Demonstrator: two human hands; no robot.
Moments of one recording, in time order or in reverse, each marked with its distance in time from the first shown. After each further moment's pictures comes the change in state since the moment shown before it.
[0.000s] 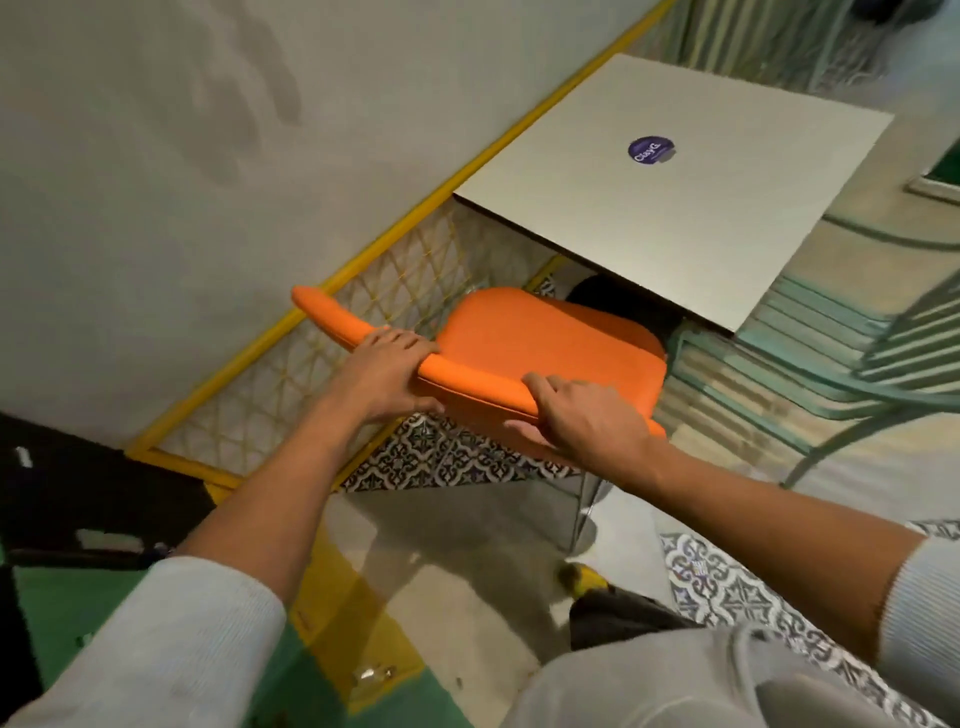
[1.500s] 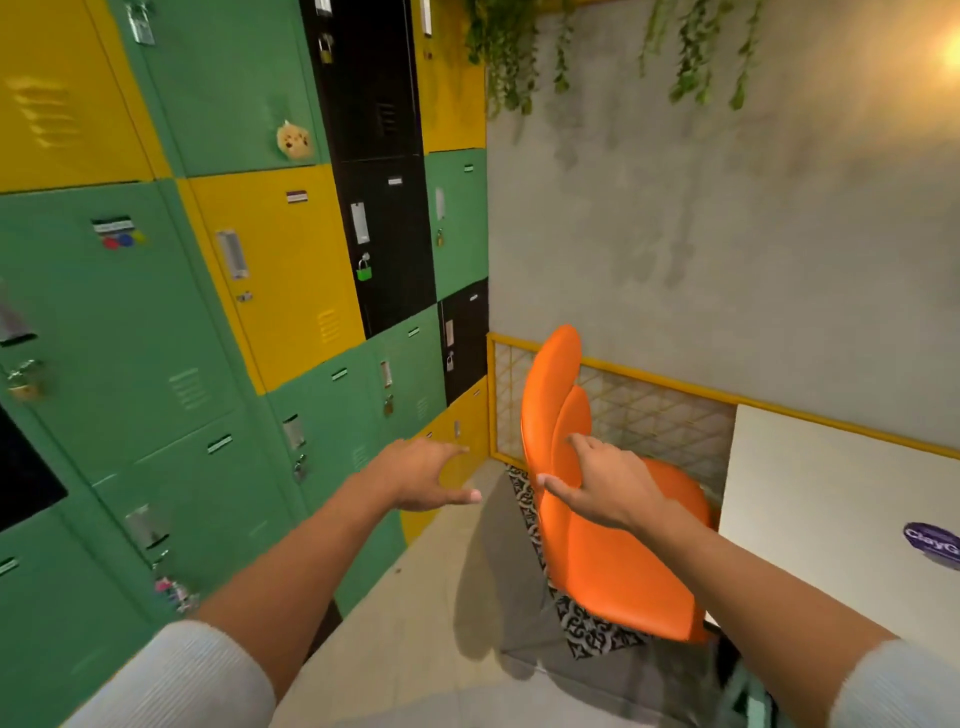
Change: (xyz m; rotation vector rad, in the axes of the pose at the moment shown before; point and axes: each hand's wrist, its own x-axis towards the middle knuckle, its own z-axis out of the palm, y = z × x) left_hand -0.036 0.659 -0.159 -0.292 0.017 -1.403; right_hand -0.128 0.350 -0.187 0.182 -0.044 -1.066
